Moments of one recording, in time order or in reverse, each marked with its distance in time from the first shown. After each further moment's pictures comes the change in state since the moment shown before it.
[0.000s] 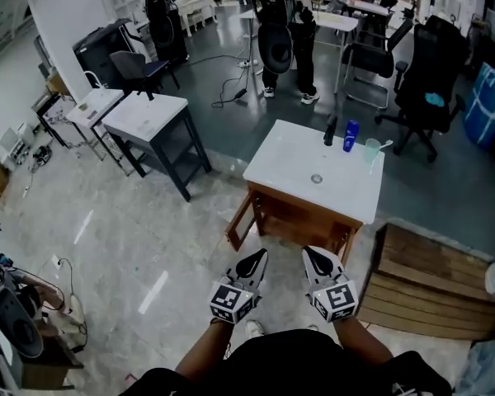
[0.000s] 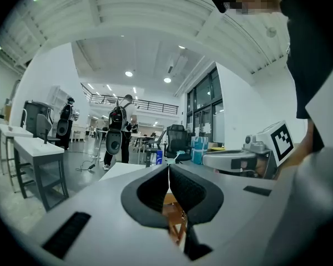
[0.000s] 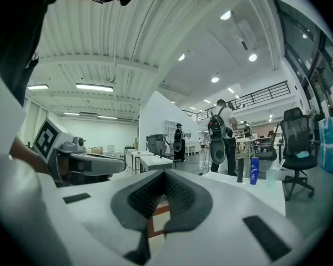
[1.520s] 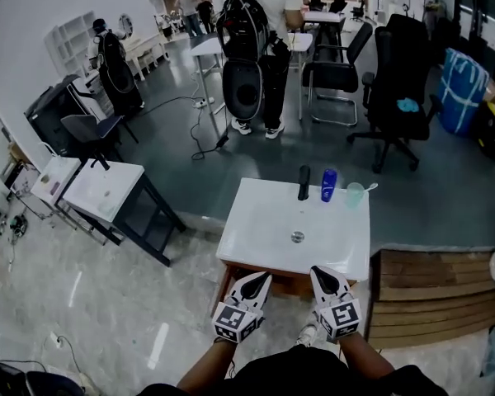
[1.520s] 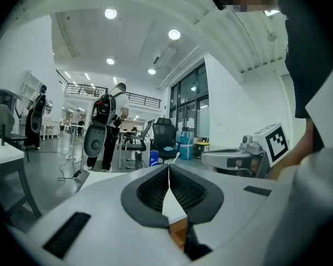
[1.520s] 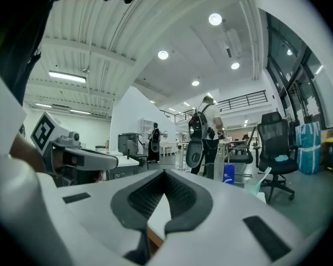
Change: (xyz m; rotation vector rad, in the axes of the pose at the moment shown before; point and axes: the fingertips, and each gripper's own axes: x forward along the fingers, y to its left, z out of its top) left arm 0.218 0.082 0.024 0.052 0.063 -0.231; right arm 0.118 -0.189 0.004 -0.012 -0.005 -0.252
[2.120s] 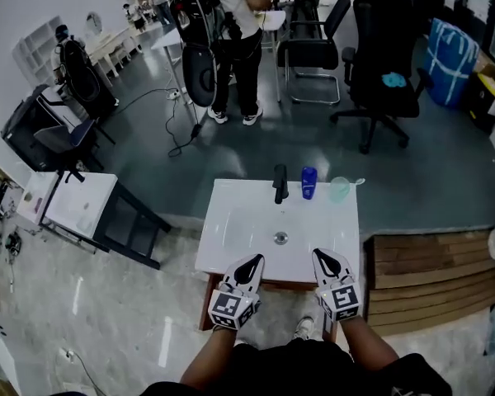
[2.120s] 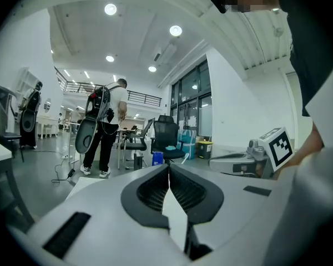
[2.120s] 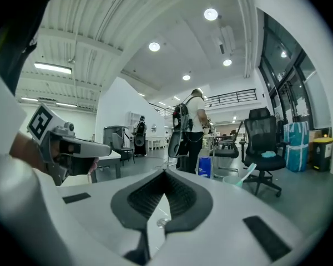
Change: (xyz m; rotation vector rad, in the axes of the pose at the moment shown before) left arm 0.114 0.033 0.004 -0.008 0.015 0.002; right arm 0.043 -0.115 -0.030 0.013 0.068 -0.118
